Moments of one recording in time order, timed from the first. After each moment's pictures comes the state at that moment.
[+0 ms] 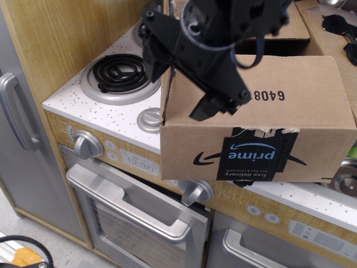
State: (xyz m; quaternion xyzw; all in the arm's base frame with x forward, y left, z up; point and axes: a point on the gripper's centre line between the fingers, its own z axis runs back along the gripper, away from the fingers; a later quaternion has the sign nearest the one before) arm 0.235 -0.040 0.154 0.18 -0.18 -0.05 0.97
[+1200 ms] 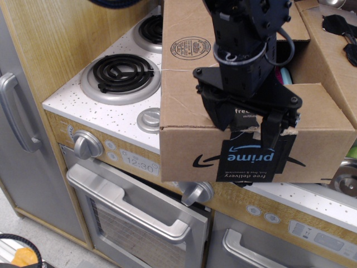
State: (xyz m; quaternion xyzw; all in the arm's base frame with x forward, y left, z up) arm 0.267 -0.086 0.105 -0.06 -0.14 -0.04 0.99
